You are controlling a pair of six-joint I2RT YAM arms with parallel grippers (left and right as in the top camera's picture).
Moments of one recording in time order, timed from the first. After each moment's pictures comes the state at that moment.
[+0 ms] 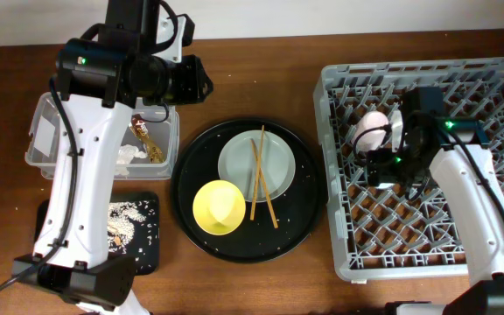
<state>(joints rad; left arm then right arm) -0.23 1.84 2.23 -1.38 0.33 -0.25 -0.02 1.51 1.29 -1.20 0.03 0.05</state>
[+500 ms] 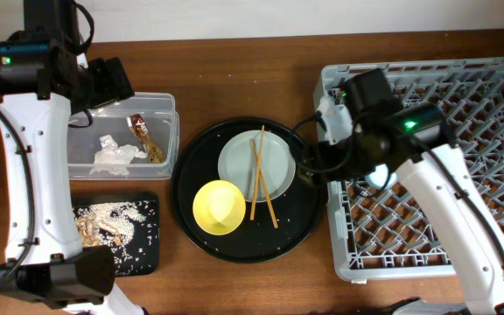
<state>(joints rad) 0.04 1.84 2.23 -1.51 -0.11 -0.32 0.33 1.51 1.54 -1.31 -0.33 0.13</state>
